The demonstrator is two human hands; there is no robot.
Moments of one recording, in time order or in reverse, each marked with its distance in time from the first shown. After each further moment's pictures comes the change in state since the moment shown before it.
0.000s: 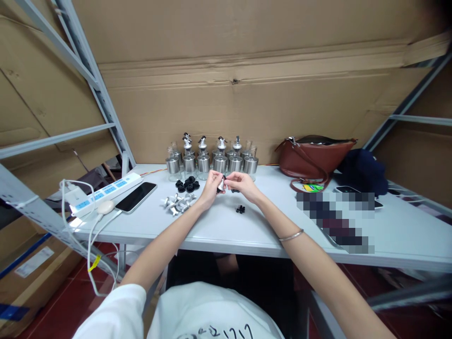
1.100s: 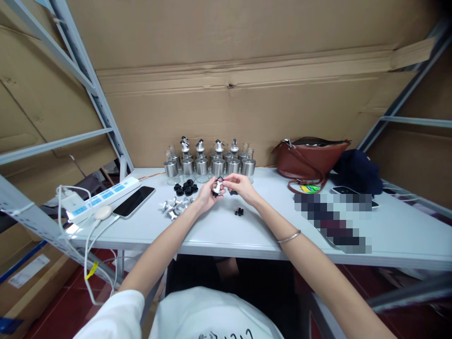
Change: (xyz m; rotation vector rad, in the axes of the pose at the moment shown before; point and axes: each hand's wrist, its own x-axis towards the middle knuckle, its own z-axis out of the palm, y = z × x) left_hand 0.000 0.015 -0.003 -0.281 -0.073 -0.301; right_hand 0.006 0.011 -0.004 -0.115 0.050 -0.082
